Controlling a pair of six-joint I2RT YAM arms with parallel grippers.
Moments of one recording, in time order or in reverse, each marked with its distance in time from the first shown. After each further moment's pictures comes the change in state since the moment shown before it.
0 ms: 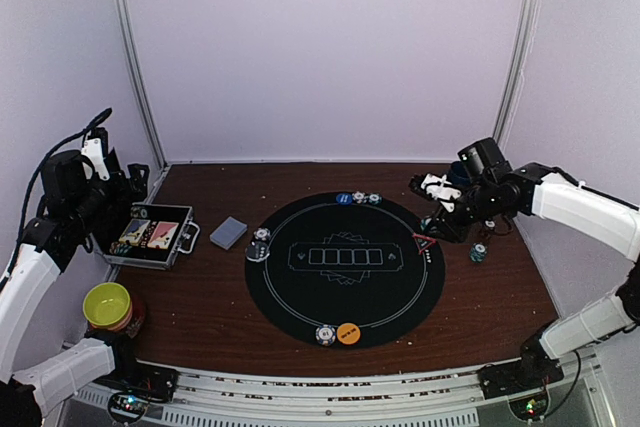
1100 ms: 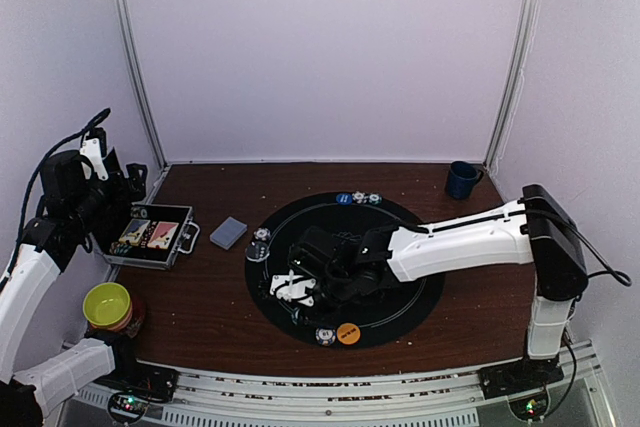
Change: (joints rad) left arm 0.011 0.000 0.000 0.000 -0.007 0.000; right arm 0.764 0.607 0.349 0.149 0.083 0.224
